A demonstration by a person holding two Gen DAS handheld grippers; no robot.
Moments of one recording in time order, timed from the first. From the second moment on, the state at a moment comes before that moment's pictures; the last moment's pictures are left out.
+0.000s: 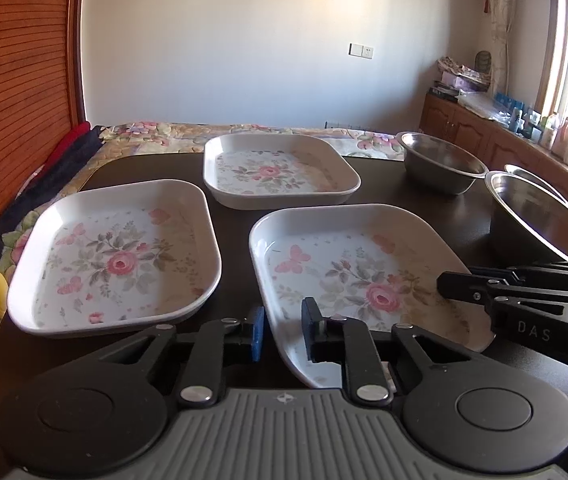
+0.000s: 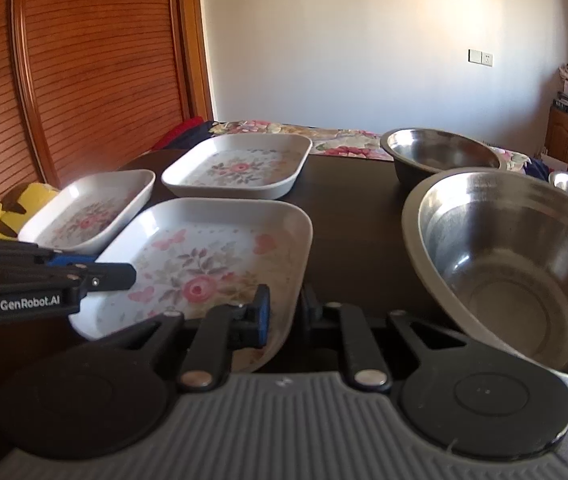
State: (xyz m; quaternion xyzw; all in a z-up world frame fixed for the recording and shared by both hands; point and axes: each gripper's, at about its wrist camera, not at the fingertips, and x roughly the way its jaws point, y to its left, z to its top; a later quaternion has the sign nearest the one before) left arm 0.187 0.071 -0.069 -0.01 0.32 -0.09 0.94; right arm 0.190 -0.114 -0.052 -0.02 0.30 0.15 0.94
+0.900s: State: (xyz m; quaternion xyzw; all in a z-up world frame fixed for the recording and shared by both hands) left arm 0.112 0.071 -0.046 -0.01 0.29 -0.09 0.95; right arm 0.127 -0.122 -0.035 -0.01 0.27 0.18 0.95
